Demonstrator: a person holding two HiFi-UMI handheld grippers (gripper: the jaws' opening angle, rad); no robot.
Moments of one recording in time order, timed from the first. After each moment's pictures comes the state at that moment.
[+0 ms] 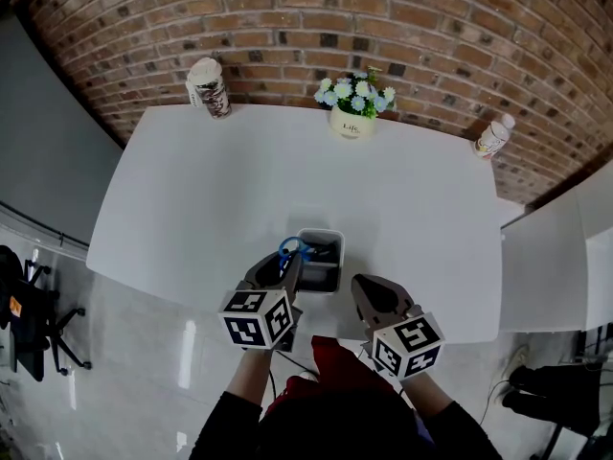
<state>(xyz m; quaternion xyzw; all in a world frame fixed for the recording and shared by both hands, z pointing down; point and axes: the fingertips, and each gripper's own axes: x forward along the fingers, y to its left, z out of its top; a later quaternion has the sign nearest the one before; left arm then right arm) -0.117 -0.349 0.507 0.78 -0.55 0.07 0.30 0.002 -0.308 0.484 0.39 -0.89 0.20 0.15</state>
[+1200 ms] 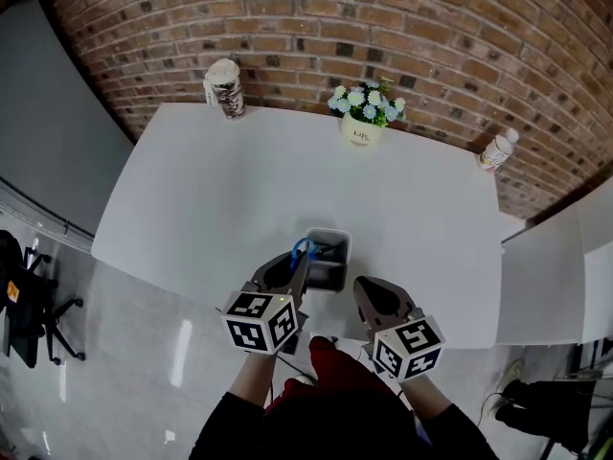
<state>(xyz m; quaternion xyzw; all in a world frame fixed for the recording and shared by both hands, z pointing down) -0.111 -0.337 0.479 0.80 -0.53 0.03 0.28 -0.003 -0.301 0.474 0.38 -0.89 0.18 0.15</state>
